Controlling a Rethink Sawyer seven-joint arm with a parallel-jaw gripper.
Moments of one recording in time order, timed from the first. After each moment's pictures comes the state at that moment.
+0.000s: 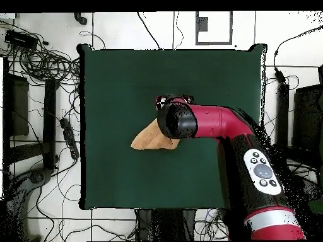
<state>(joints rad) -0.40 -0.64 0.30 1.58 -0.30 0.38 1.74</state>
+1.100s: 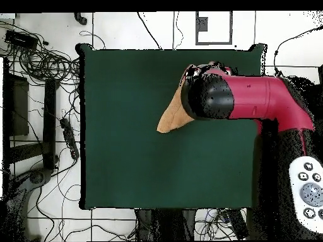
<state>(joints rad) -0.44 -0.80 0.32 1.35 -0.44 0.65 1.73</state>
